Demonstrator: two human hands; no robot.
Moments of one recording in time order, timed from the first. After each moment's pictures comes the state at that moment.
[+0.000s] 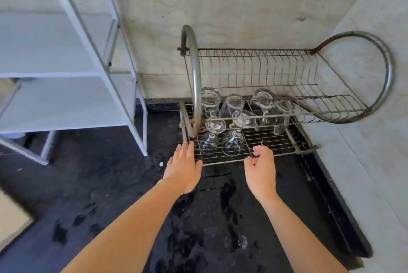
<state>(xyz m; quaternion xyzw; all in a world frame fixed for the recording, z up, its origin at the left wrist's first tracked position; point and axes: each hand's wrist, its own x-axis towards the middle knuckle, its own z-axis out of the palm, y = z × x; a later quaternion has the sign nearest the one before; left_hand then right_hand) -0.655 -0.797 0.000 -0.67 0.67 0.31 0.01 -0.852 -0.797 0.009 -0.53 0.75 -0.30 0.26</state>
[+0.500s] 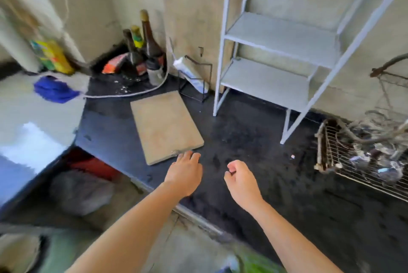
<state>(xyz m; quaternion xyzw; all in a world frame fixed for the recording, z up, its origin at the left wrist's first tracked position) -0.388 -0.522 0.012 -0.85 0.48 0.22 -0.06 -0.542 -0.608 -0.007 -0.80 0.46 -0.08 0.37</state>
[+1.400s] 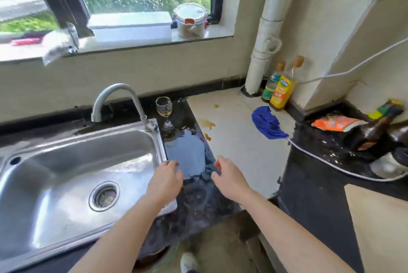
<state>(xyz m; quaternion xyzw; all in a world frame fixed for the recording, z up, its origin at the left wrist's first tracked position) 0.012 -0.079 0.015 -0.95 -0.01 0.14 -0.27 -0.002 -0.264 0.009 -0.94 0.06 0.11 0.33</state>
